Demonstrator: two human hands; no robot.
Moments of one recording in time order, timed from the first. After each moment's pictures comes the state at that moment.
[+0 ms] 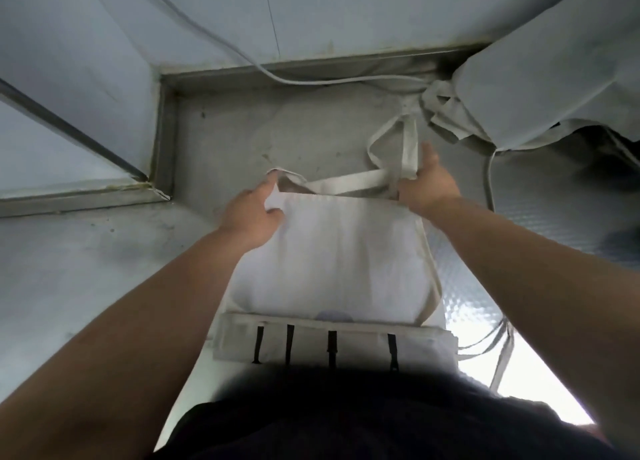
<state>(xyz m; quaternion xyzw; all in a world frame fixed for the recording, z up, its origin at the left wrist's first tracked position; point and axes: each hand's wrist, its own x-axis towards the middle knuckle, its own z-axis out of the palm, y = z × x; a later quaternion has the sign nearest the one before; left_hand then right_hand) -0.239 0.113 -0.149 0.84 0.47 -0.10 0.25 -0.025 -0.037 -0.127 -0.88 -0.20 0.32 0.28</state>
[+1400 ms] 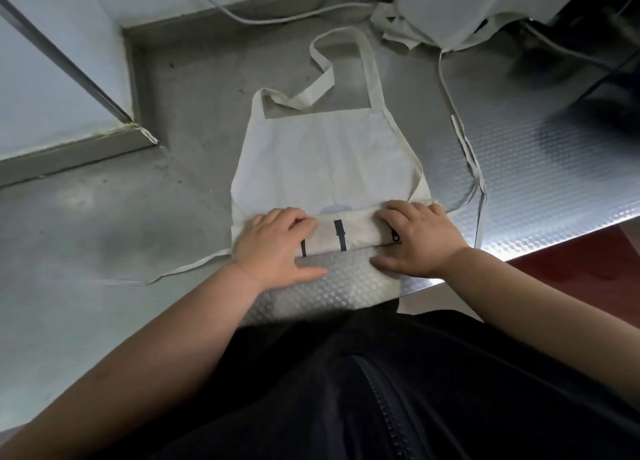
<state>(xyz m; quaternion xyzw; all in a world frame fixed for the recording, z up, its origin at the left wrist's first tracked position) -0.362 -0.013 -0.161 0.98 0.11 -0.08 0.13 -0.193 -0.209 -0.151 -0.85 -0.49 0.20 -0.03</state>
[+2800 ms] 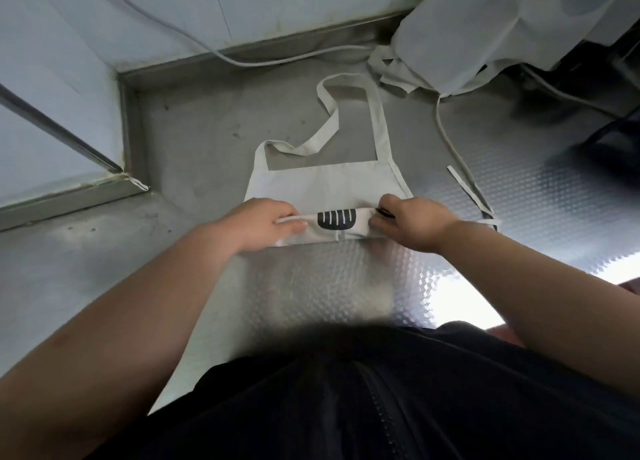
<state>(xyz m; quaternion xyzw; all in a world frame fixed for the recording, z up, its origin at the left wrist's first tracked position) -0.267 0.068 -0.133 0.90 0.21 -0.22 0.30 -0.105 -0.145 -0.133 -0.86 -0.42 0.29 0.01</state>
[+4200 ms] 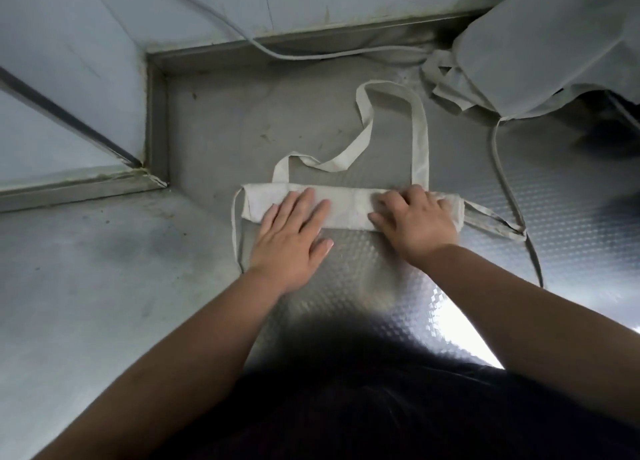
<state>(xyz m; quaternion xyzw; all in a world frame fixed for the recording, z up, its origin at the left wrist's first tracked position) -0.268 0.043 -0.184 0.96 0.25 -0.09 0.13 -0.093 -0.084 -0.162 -0.88 -0.44 0.18 0.01</state>
